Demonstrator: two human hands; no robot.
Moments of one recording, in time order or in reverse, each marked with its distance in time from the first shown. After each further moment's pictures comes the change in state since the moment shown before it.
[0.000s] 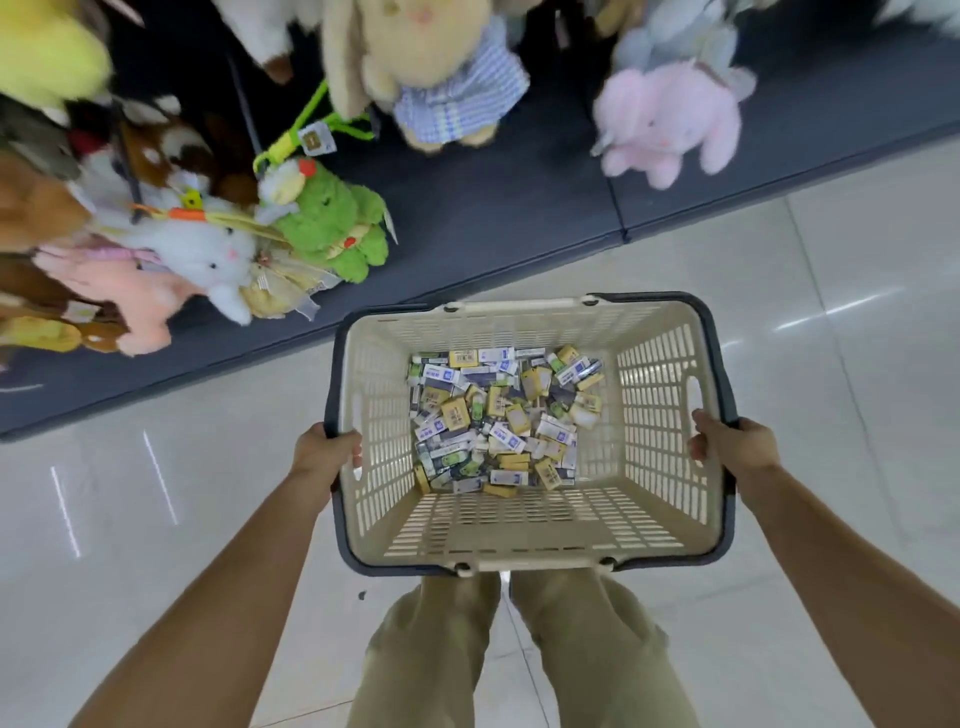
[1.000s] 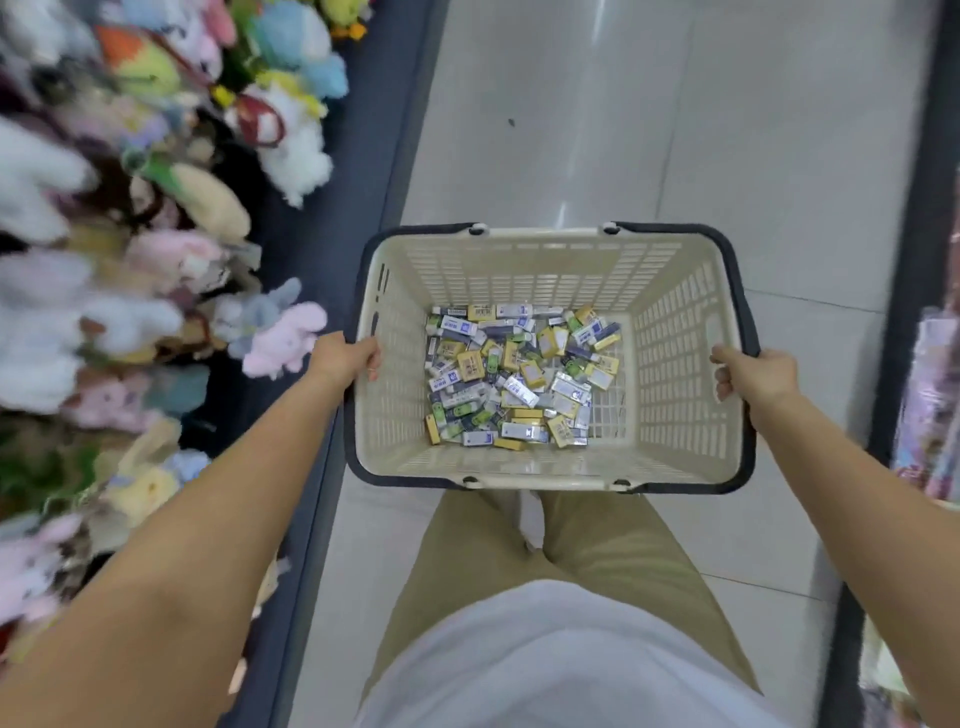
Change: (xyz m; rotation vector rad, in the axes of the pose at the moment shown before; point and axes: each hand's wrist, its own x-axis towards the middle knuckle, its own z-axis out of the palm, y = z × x) left_hand -0.405 0.245 0.240 0.920 -0.428 0.800; right_hand -0.238 0.197 -0.333 0.902 0.481 0.415
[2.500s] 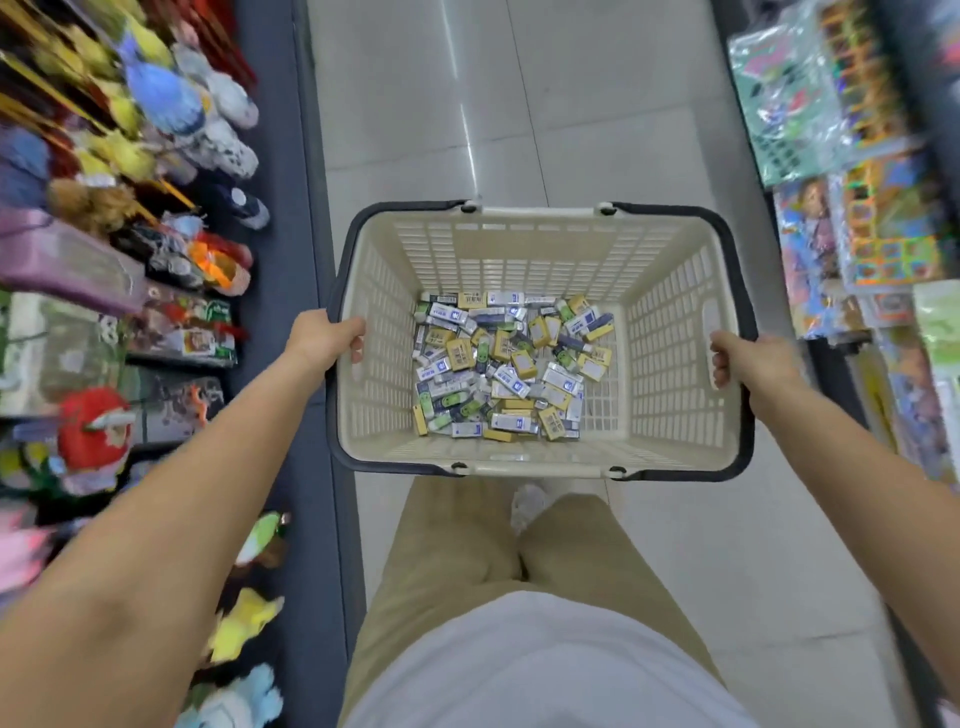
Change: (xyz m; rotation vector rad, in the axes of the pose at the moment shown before) left_hand 0.491 1.084 0.196 0.319 -0.115 0.361; right_hand 0.591 -0.851 -0.064 0.353 0.217 0.070
